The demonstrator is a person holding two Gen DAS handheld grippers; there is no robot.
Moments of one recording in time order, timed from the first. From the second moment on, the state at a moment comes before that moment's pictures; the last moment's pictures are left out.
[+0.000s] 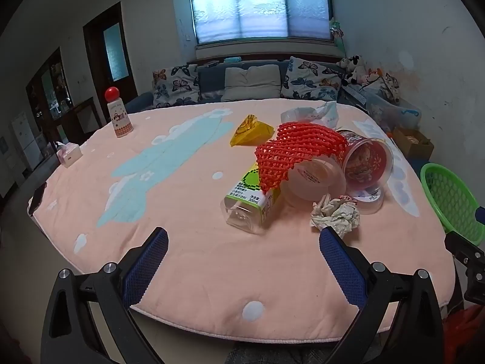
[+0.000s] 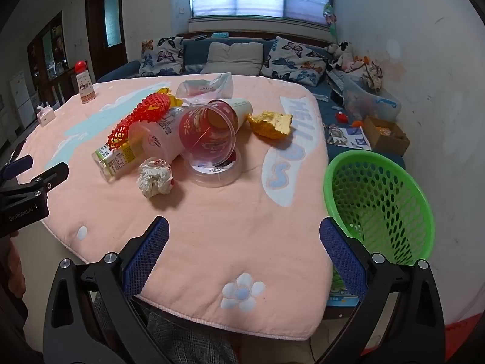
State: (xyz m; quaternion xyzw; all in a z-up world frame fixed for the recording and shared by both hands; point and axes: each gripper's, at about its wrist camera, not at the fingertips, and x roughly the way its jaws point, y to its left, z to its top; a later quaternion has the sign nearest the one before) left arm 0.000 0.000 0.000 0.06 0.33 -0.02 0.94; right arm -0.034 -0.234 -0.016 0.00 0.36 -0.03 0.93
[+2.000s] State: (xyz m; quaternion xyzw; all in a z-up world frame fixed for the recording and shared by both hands) left arm -0.003 0.001 0.012 0.05 0.32 -0.03 0.95; right arm -0.036 -0.238 -0.009 0.01 0.36 -0.02 0.93
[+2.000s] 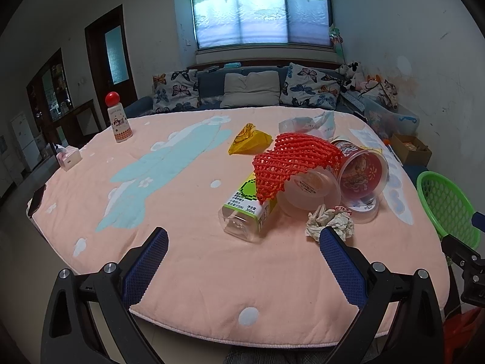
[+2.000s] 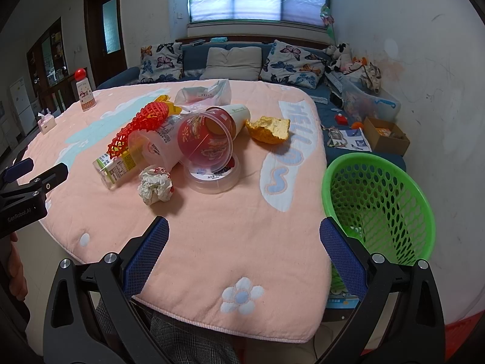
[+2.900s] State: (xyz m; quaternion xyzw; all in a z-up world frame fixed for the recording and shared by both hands) left arm 0.005 0.001 0.009 0.05 0.33 -0.03 0.94; right arm -0.031 -0.239 -0.011 0.01 0.36 -0.02 0.93
